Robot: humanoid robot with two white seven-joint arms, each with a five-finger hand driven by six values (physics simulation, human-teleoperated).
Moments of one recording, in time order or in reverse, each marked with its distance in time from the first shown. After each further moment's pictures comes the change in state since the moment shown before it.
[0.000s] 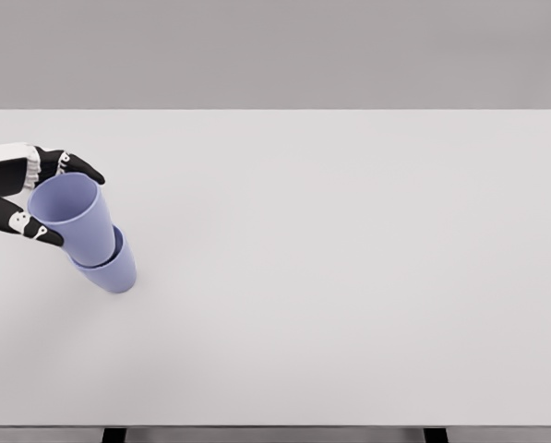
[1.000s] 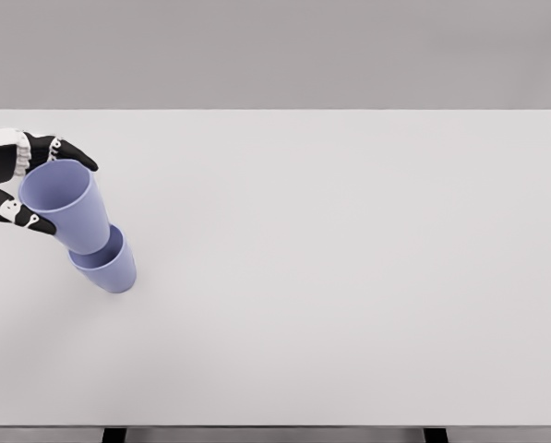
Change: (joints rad) left arm -0.038 0.019 -0.003 -0.001 0.013 -0.002 0.000; right arm 0.000 0.000 0.000 0.000 0.000 0.000 0.000
